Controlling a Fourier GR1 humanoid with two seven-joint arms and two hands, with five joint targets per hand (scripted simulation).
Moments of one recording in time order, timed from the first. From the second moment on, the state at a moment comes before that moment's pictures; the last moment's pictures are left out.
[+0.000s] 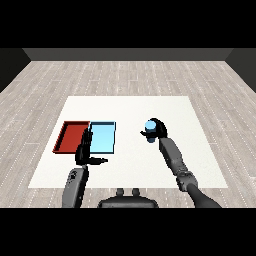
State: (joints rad) left arm -0.03 0.01 -0.02 -1.52 0.10 -0.06 -0.43; right arm -0.75 -0.10 -0.15 -0.50 -0.12 0.07 -0.52
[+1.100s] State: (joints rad) left arm -0.17 0.00 -0.20 -1.38 0.12 0.04 -0.34; right arm -0.52 0.00 0.19 -1.12 -0.17 -0.15 -0.33
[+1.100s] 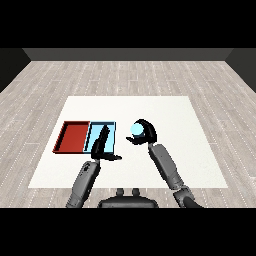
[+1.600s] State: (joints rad) left arm -0.29 0.00 -0.34 -1.23 0.19 0.20 -0.35; right arm -0.48 0.00 0.28 -1.21 -0.18 -0.19 -0.31
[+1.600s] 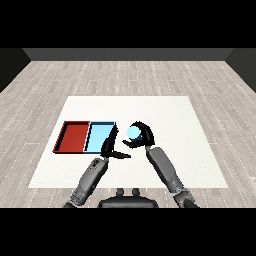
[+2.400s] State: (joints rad) left arm -0.40 0.00 -0.43 -1.05 0.30 0.25 -0.39; right arm -0.49 0.00 0.34 -1.25 -0.19 -0.20 -0.30
